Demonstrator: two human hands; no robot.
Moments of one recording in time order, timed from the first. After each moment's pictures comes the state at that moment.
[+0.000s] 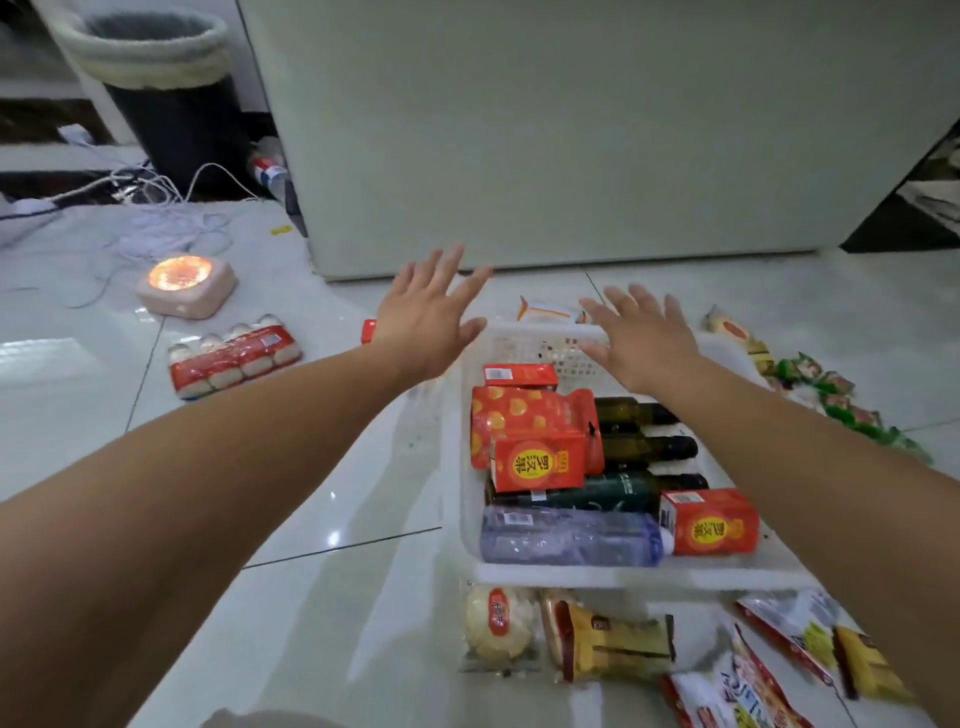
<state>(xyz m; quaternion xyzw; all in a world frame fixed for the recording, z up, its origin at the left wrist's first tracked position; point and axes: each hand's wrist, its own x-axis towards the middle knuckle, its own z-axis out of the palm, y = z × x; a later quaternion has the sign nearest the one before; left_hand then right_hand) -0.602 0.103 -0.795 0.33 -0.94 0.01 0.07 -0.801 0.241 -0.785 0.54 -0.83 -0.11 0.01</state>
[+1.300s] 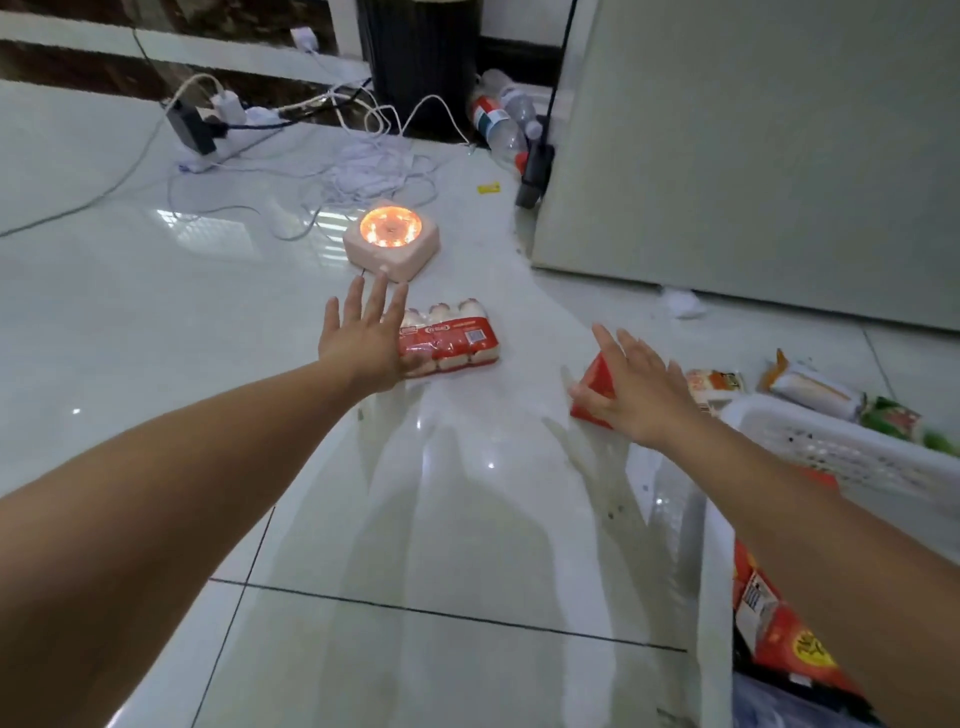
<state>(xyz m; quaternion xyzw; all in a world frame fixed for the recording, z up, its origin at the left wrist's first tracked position) -0.358 -0.087 -0.899 0.60 -0.79 -0.08 -0.11 -0.632 0.018 -0.880 0.62 -0.75 -0.05 -0.20</state>
